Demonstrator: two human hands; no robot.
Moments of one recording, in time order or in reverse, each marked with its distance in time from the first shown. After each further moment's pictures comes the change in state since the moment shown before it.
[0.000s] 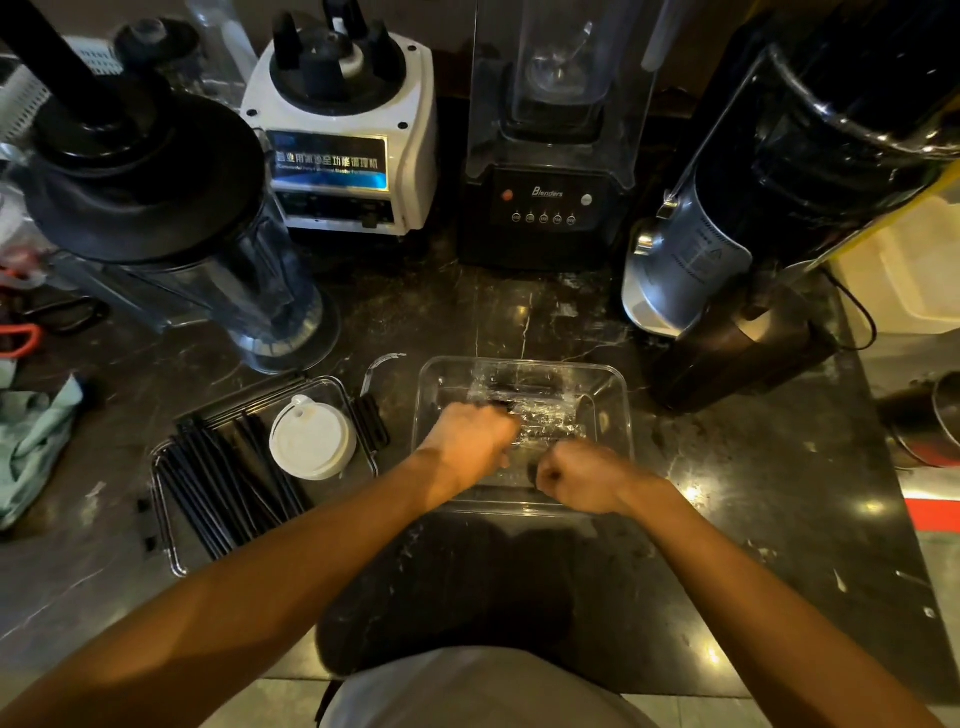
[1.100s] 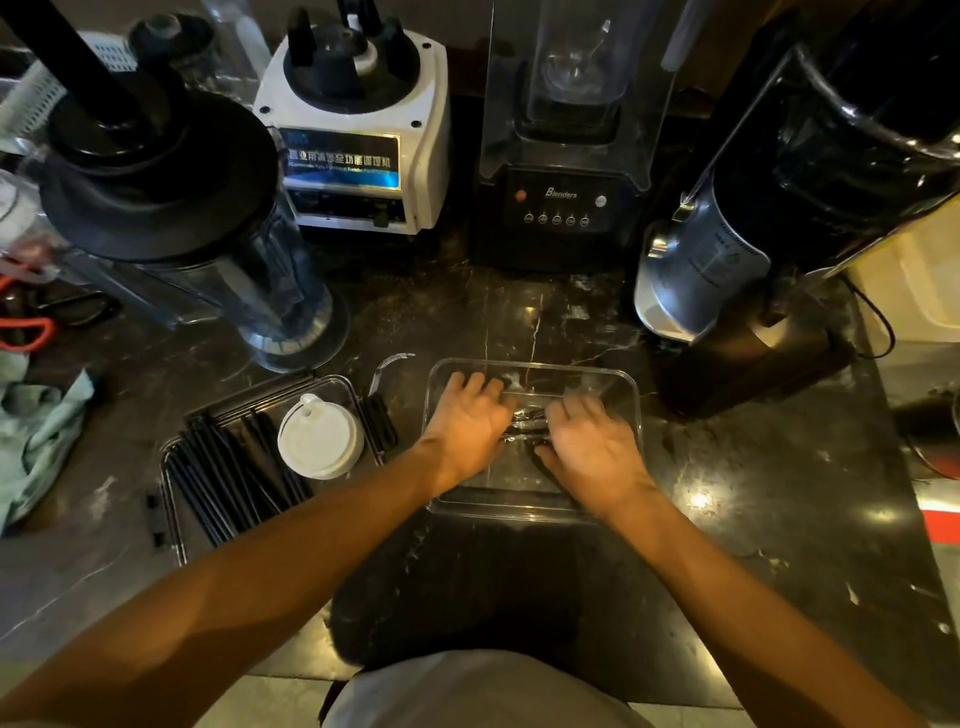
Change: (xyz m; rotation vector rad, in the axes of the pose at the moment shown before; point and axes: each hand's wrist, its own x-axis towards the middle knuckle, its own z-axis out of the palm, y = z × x) left_hand 0.010 -0.016 0.006 0.246 0.045 -0.101; right_hand -0.001 -0.021 -0.004 -0.350 0.547 0.015
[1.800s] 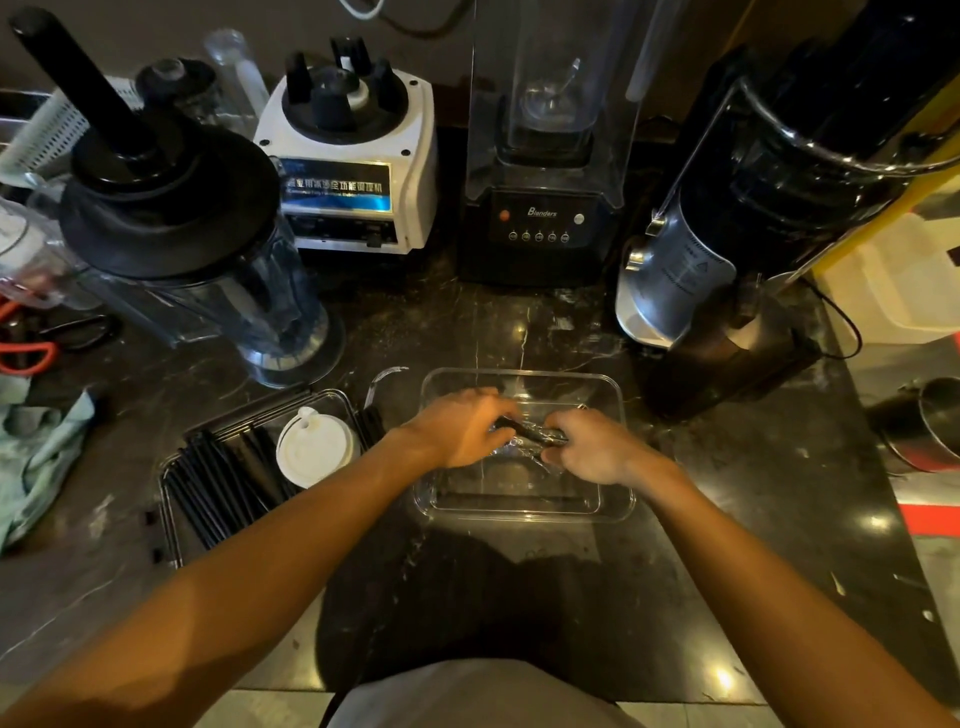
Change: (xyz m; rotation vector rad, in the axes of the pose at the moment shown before) left_hand -0.008 -0.018 -0.032 -0.630 -0.119 0.076; right_hand 0.010 0.028 -0.020 0.578 -0.361 0.101
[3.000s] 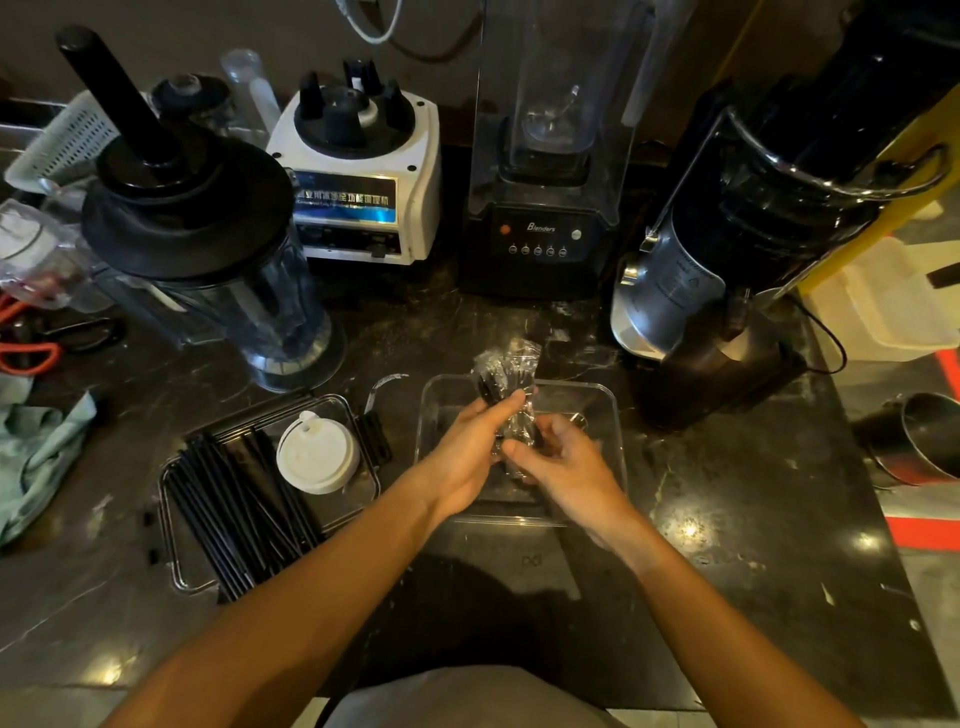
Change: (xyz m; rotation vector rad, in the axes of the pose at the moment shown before) left_hand -0.023 0.049 0.015 -1.600 0.201 -0.264; right_hand -0.039 -0.031 0.046 0.837 0.296 -0.103
